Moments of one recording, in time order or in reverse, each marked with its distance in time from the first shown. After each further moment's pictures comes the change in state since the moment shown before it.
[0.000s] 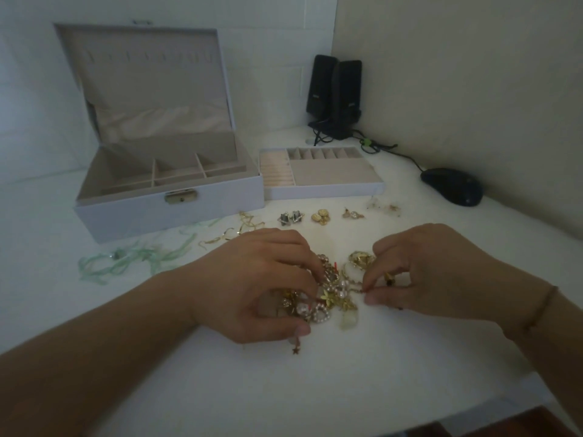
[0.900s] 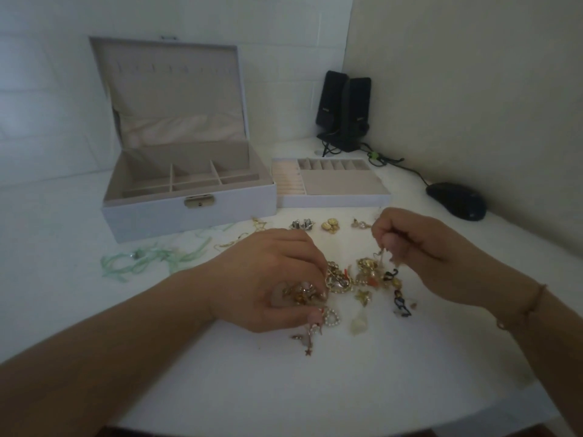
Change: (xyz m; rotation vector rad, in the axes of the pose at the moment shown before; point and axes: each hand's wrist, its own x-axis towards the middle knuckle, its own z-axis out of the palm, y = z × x) left_hand -0.004 -0.004 -0.001 -0.034 0.099 -0.030; right_hand 0.014 0.014 0.005 0.445 0.220 -0.075
